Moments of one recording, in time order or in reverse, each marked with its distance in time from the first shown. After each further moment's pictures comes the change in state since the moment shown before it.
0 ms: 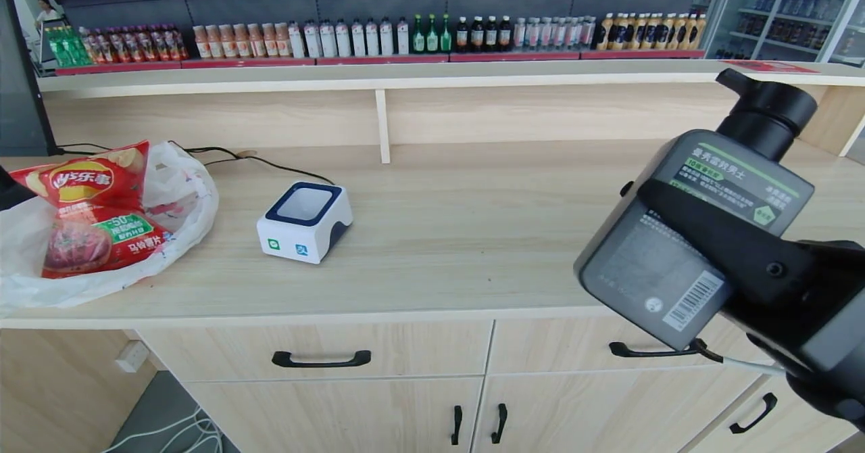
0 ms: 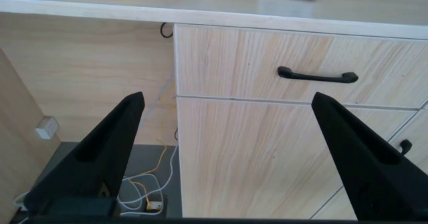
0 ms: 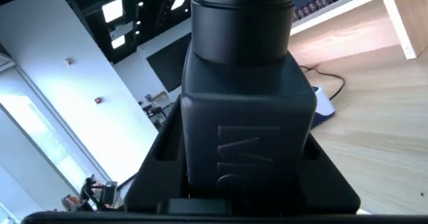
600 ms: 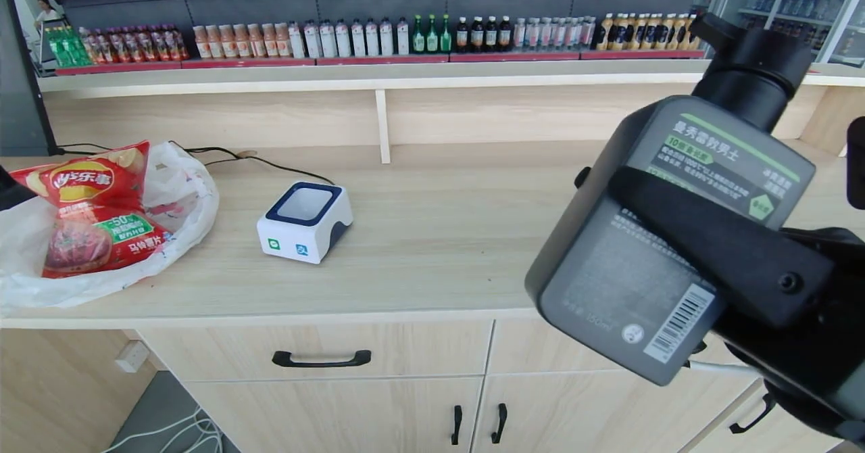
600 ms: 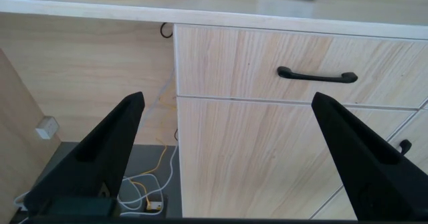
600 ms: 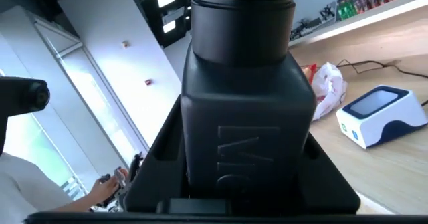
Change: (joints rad) left arm 0.000 0.000 0.000 0.000 0.000 0.000; right arm 0.126 0.056 -0.119 0.000 0.081 0.020
